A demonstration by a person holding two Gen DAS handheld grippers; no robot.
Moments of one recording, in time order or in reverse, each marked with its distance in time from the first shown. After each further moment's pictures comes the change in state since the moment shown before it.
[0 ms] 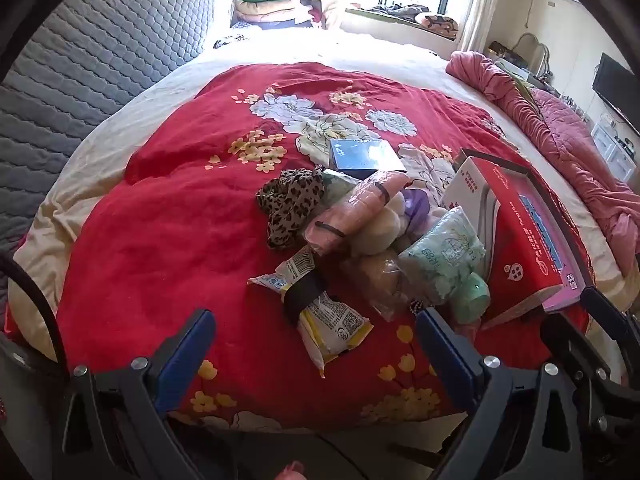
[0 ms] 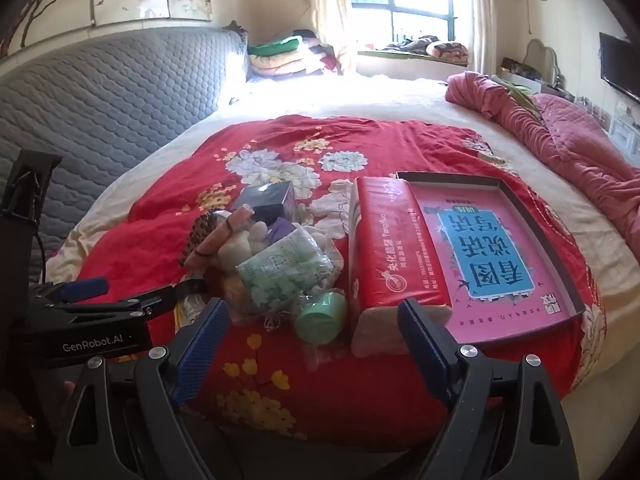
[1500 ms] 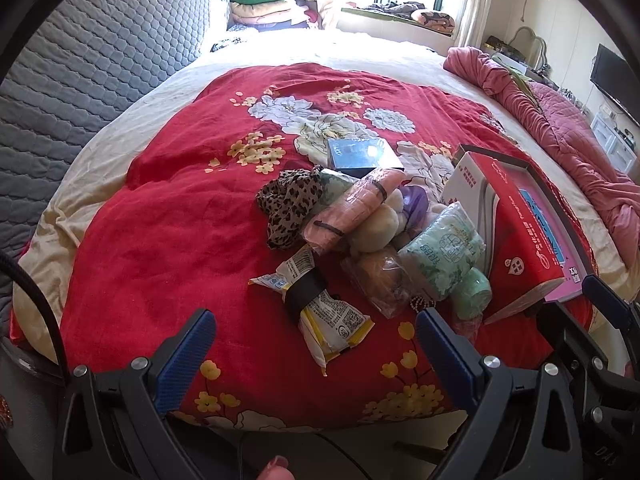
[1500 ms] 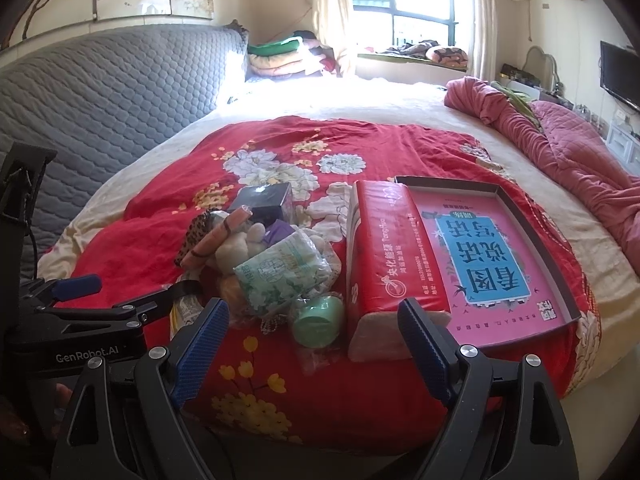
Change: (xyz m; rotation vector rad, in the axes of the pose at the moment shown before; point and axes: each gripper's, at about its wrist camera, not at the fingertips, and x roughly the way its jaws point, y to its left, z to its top) left arm -0.002 -0.006 -0.001 0.034 0.028 0.028; right arm 0.002 0.002 -0.001 -0.023 -0.014 -0.003
